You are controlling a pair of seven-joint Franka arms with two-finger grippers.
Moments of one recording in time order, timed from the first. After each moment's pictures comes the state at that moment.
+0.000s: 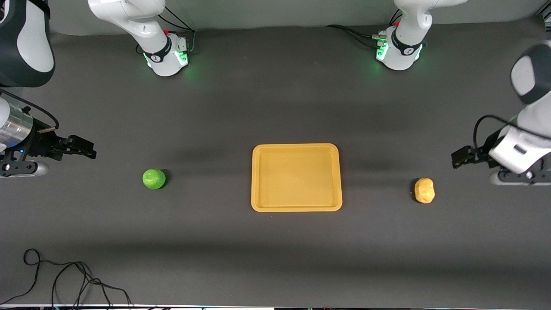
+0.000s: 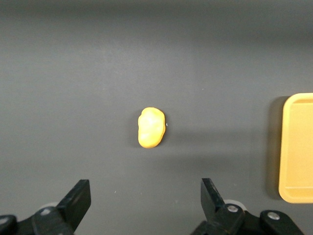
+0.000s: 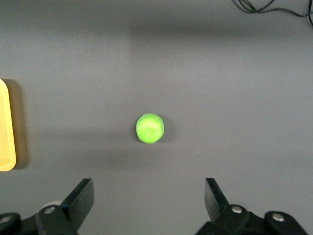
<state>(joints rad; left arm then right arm) 0.07 0.19 -0.09 -1.73 0.03 1.94 -0.03 0.08 0.12 -0.10 -1.61 0.02 1.70 -0.02</state>
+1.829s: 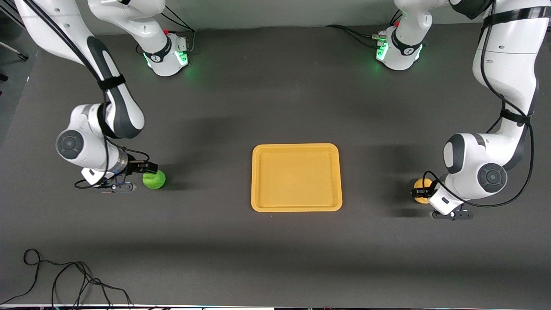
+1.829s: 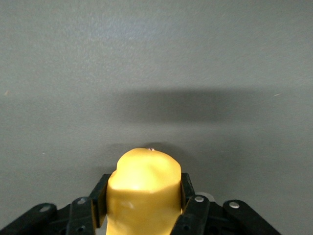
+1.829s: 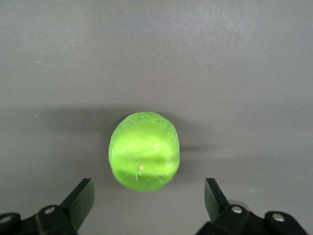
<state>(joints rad) 0.07 0.60 -0.09 -1.79 0.05 2.32 -0.05 0.11 0.34 -0.08 -2.11 0.02 2.36 0.05</state>
